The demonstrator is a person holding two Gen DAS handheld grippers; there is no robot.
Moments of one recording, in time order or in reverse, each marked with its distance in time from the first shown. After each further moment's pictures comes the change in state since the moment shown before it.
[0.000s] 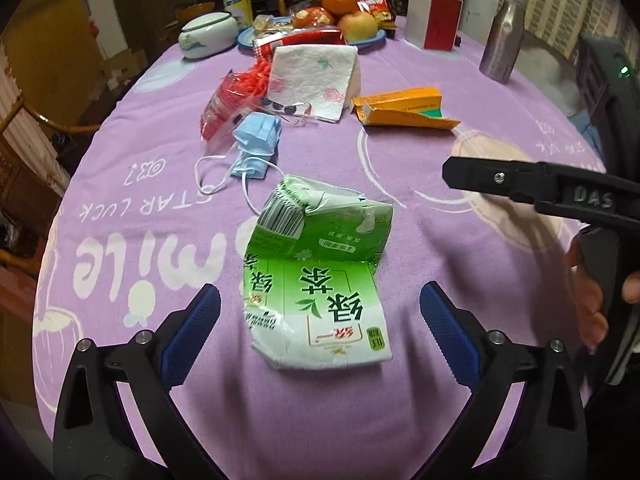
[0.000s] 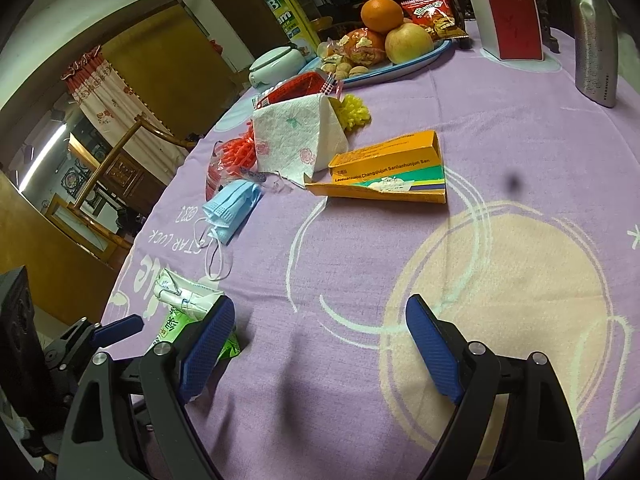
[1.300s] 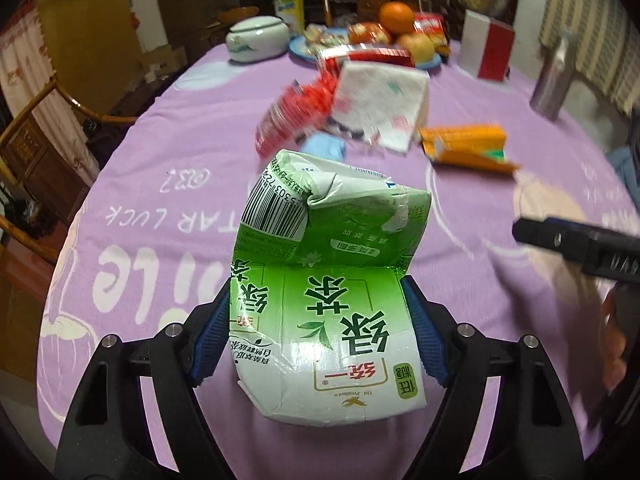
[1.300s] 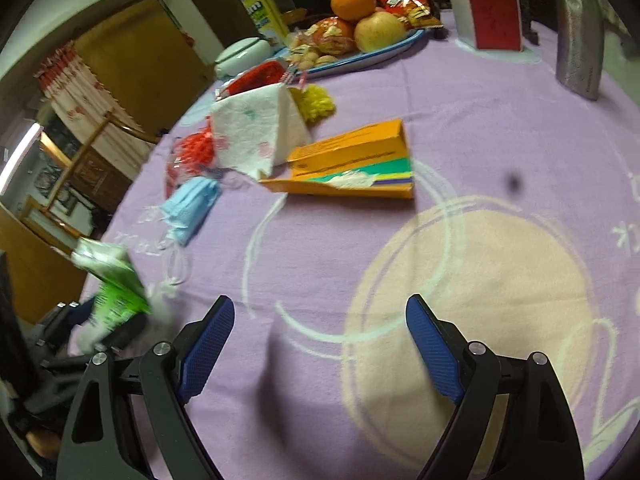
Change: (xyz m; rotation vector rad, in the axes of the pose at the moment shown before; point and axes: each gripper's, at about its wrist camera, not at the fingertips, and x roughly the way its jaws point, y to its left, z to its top) left arm 0.013 0.040 0.018 -0.122 -0.075 0.088; right arm 0.014 -0.010 0.007 0.013 0.032 -0.133
